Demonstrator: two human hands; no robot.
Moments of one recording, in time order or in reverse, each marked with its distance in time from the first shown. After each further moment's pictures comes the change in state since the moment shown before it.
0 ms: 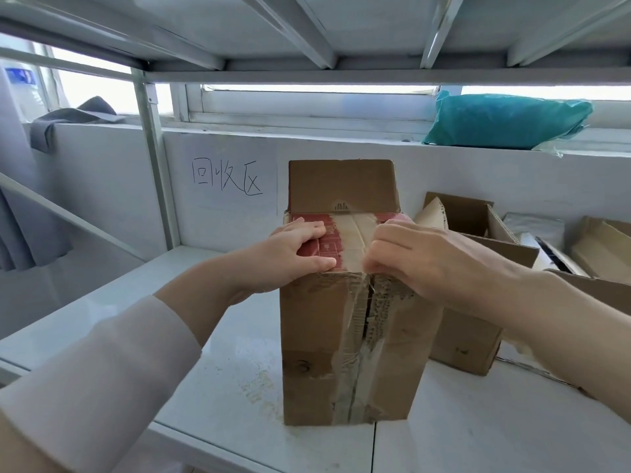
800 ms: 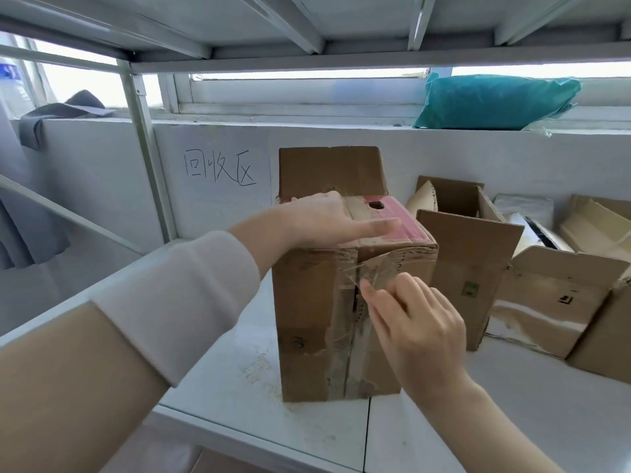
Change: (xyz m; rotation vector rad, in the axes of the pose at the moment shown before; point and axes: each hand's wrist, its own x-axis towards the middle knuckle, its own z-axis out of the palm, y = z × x) left_hand 0.013 0.074 0.007 0.393 -0.026 -0.104; right_hand -0.038 -0.081 0.061 -0.219 0.612 0.537
